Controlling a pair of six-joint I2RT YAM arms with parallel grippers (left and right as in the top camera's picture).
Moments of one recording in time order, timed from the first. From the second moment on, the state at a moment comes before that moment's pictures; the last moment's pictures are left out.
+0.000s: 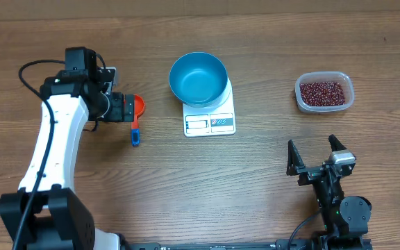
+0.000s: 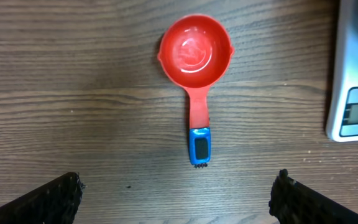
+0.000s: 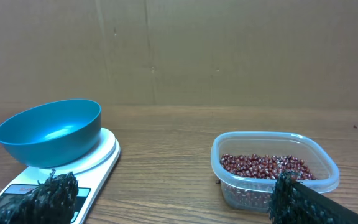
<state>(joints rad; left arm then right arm) 0.07 1.66 1.36 -1.02 0.07 0.06 0.04 0.01 0.02 -0.03 -0.11 0.04</state>
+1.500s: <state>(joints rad) 0.07 1.76 1.36 -0.93 0.07 0.06 0.04 0.01 0.02 -0.02 -0.11 0.04</state>
